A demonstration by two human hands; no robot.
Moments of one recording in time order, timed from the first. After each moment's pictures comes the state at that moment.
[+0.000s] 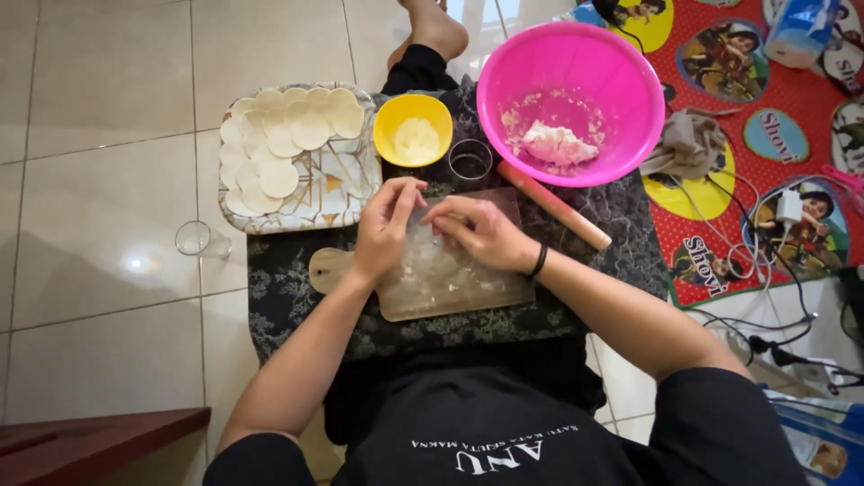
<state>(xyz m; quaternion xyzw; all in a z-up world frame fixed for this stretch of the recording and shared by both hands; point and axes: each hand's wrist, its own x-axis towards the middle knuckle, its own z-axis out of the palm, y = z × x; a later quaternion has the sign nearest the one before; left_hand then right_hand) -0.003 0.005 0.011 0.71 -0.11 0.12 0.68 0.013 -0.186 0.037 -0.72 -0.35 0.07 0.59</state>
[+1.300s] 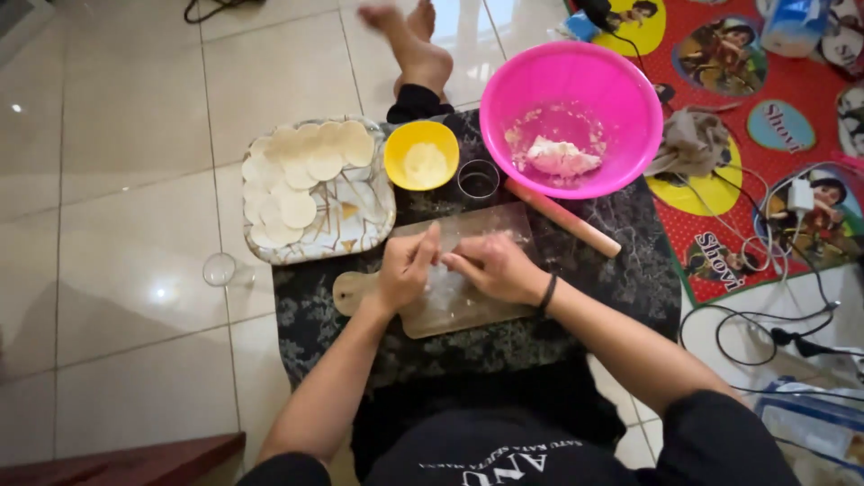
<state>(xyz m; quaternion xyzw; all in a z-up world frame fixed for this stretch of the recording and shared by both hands) -0.016 0.014 0.009 0.75 -0.18 0.07 0.63 -0.007 -0.185 0.030 -0.80 -0.36 0.00 0.48</state>
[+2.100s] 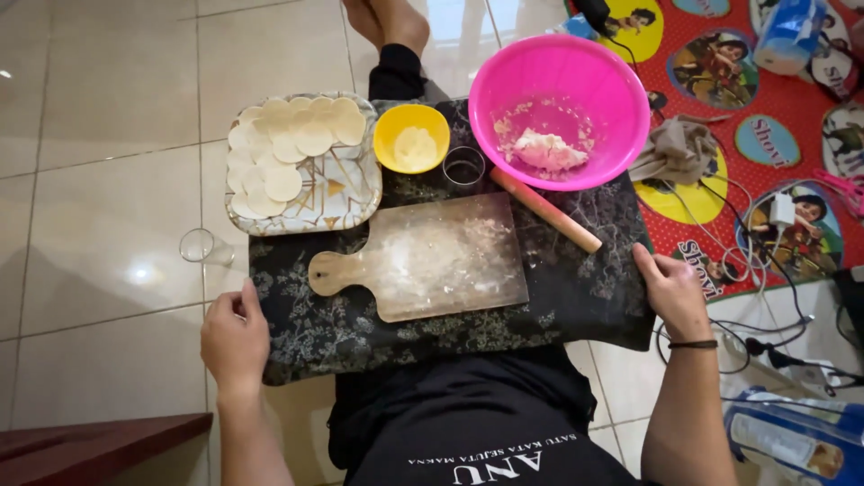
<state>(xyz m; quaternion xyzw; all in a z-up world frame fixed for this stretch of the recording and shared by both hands) -0.142 0.162 -0.016 0.93 0.26 0.13 0.20 -0.076 -0.410 0.003 -0.89 0.18 -0.02 0.42</state>
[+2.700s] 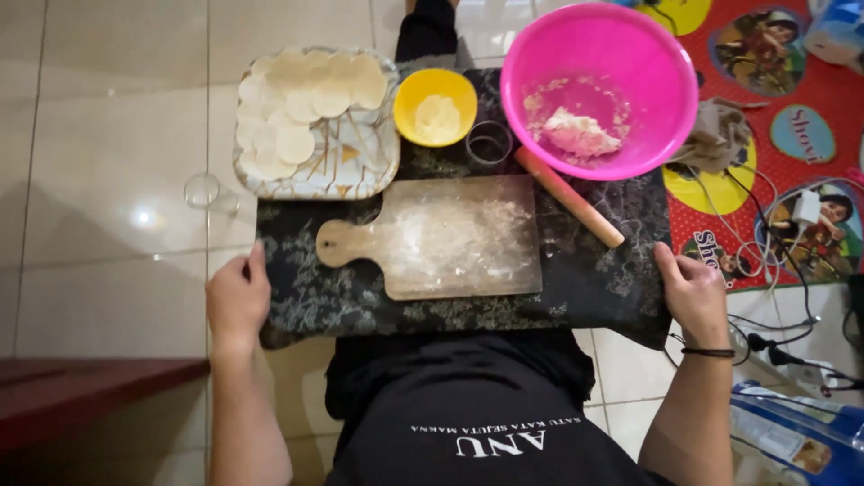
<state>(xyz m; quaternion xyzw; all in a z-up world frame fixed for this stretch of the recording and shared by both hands) -0.130 0.181 0.001 0.93 0.27 0.05 0.25 -0.081 -0.410 0.008 -0.92 0.18 -0.02 0.35</state>
